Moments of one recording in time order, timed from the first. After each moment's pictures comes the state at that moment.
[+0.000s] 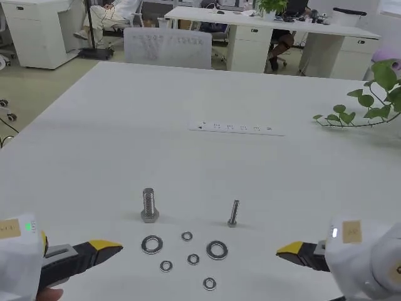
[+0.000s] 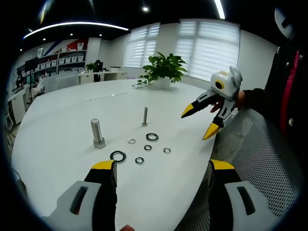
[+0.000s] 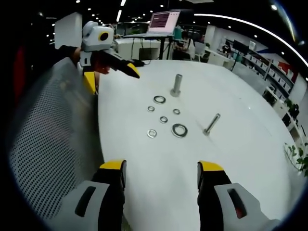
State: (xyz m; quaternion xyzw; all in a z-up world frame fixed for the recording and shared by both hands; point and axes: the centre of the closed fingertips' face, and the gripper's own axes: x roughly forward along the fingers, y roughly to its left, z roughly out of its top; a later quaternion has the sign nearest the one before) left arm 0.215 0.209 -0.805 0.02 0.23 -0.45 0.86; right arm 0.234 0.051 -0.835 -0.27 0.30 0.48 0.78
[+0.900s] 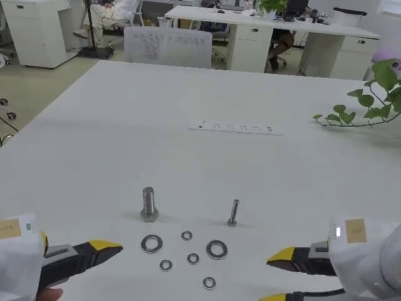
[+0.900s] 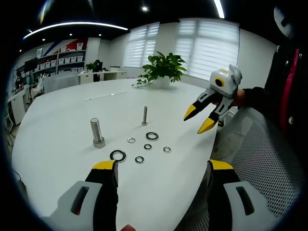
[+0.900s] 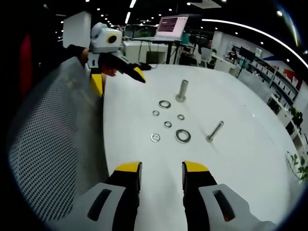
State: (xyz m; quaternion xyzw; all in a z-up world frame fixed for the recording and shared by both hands) left arm 0.213 0.211 -0.807 0.02 0.23 -0.45 0.86; right arm 0.229 0.058 -0.831 -0.27 0.28 0.51 0.77
